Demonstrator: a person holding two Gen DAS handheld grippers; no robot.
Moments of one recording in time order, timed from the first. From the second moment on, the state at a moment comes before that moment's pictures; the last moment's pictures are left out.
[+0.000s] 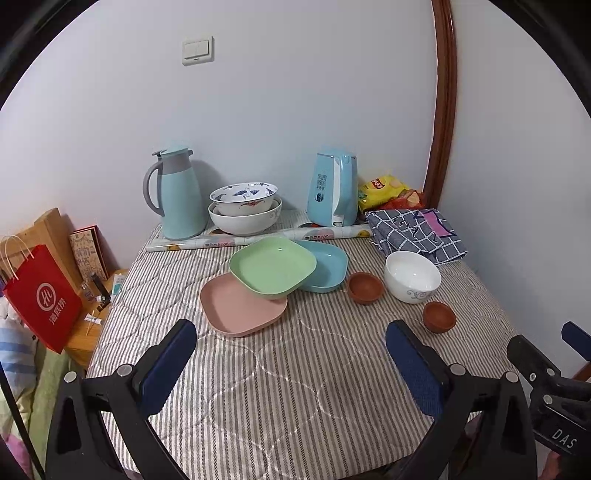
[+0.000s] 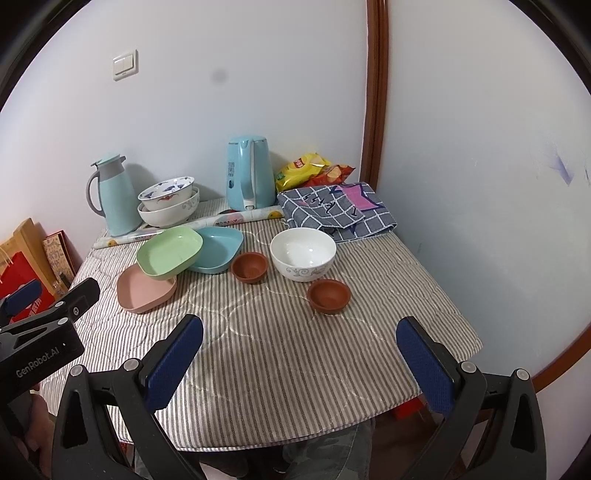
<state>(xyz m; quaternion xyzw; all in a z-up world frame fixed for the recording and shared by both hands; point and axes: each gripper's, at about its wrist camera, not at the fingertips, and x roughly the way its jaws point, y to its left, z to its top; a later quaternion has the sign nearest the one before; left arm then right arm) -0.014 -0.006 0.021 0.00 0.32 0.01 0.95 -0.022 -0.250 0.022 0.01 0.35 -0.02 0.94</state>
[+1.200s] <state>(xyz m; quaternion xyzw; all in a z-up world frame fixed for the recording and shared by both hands) 0.115 0.055 0.013 -0.01 0.37 0.04 0.93 0.100 -0.234 0.016 0.05 0.39 0.02 0.92</state>
